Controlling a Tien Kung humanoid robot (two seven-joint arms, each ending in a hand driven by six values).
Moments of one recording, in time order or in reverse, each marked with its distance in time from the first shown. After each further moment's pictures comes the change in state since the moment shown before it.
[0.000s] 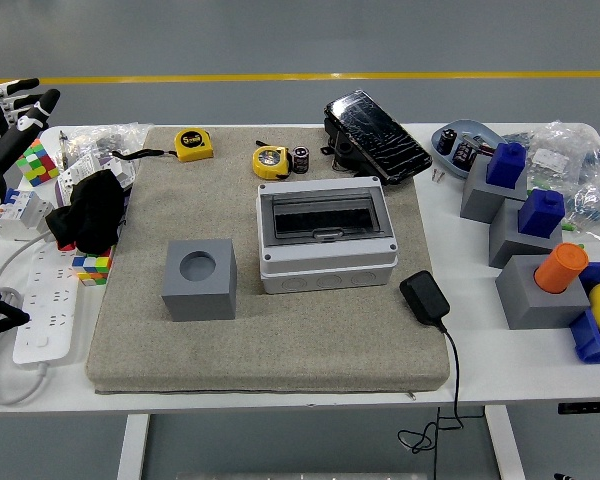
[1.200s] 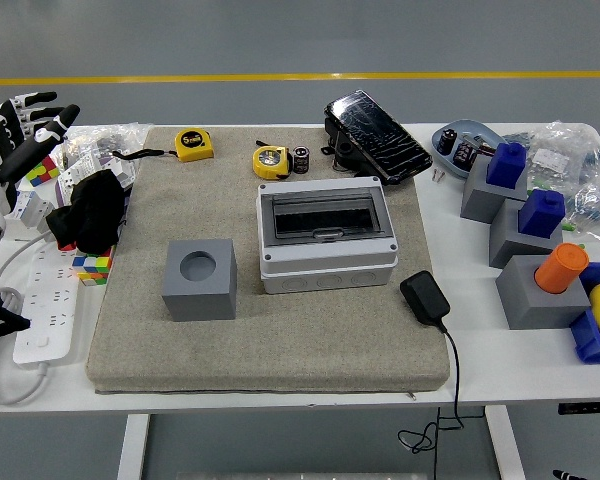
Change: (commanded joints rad) left arm 0.024 -0.003 0.000 -0.021 0.041 -0.066 0.074; right arm -0.002 0.004 0.003 -0.005 0.002 0.000 -0.001
